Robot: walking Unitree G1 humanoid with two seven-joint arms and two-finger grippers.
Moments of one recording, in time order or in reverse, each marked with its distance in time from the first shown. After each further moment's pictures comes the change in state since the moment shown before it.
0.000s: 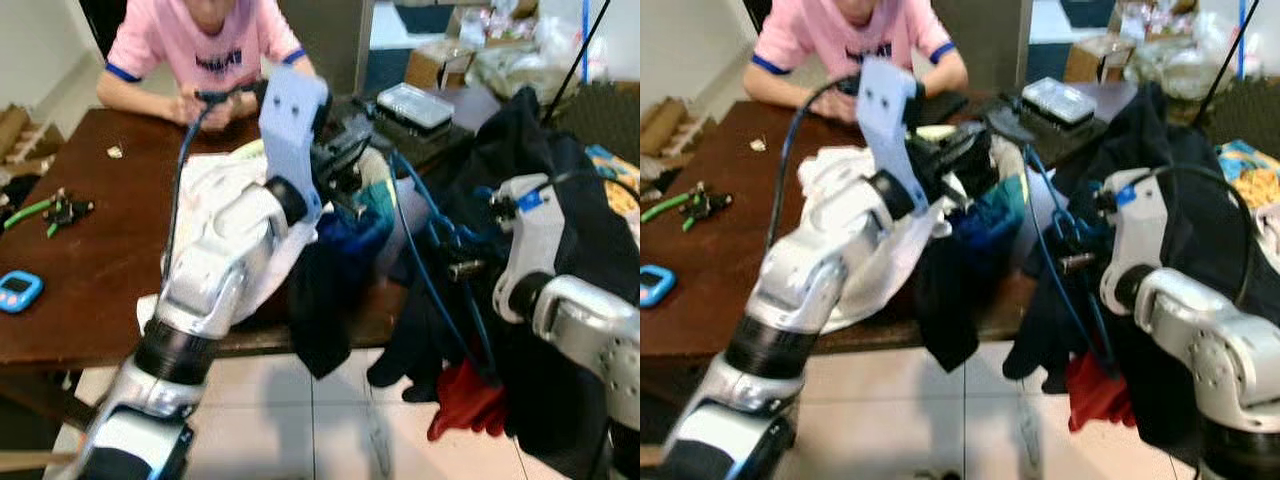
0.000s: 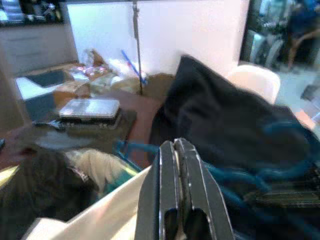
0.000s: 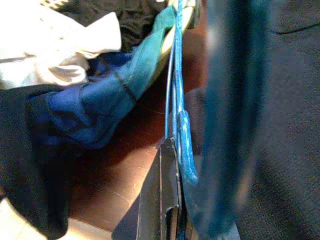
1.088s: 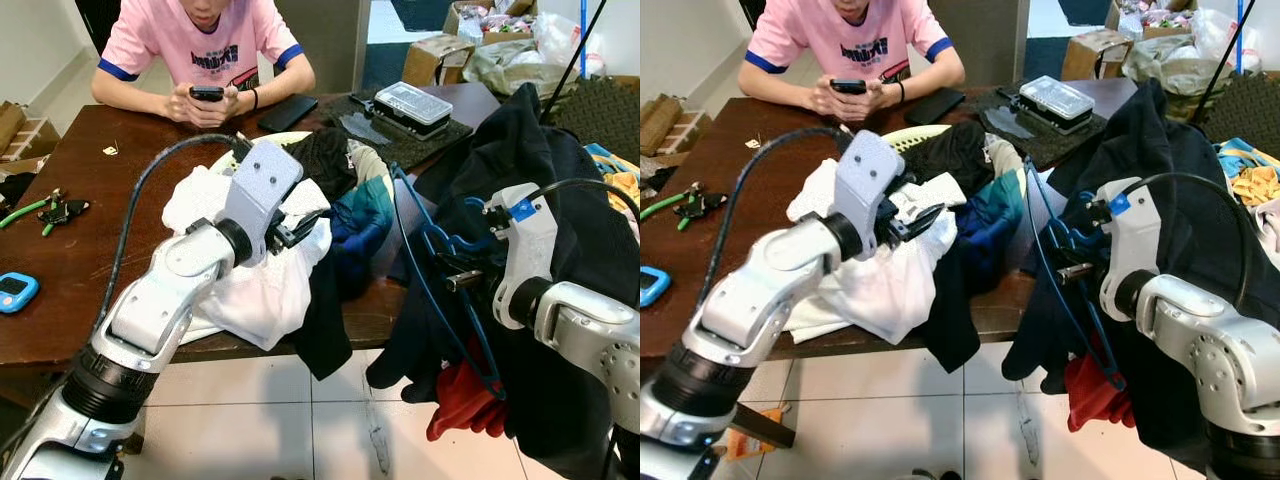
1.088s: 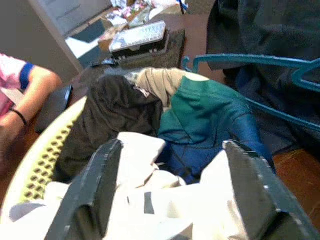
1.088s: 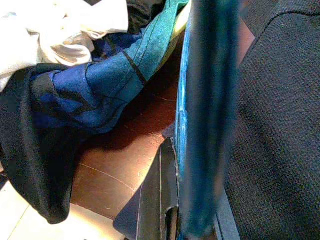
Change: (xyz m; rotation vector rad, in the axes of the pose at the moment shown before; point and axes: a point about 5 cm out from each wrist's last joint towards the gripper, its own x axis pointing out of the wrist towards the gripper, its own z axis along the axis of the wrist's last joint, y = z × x) left arm -0.039 0.030 -0.017 0.336 0.280 0.175; right arm 0.000 0.002 -0.005 -0.027 0.040 0.043
